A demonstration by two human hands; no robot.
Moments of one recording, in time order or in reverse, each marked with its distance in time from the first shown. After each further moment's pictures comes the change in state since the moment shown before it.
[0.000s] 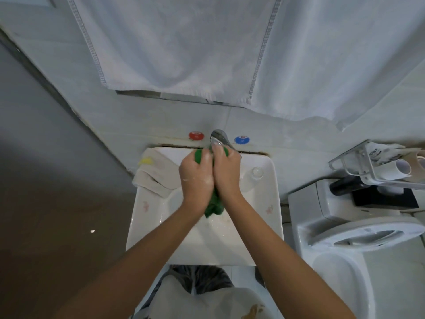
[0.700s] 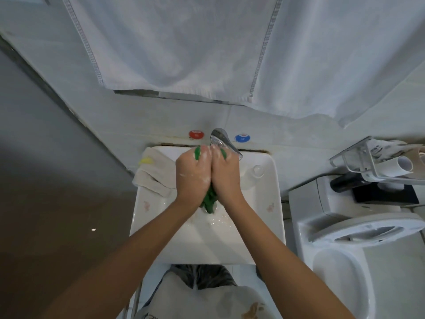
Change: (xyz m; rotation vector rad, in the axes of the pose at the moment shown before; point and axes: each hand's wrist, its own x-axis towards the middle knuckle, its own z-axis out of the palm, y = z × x) left_hand 0.011 0.000 -0.007 0.145 -0.025 0.050; right_hand -0.004 0.002 0.001 -0.069 -0.038 -0.027
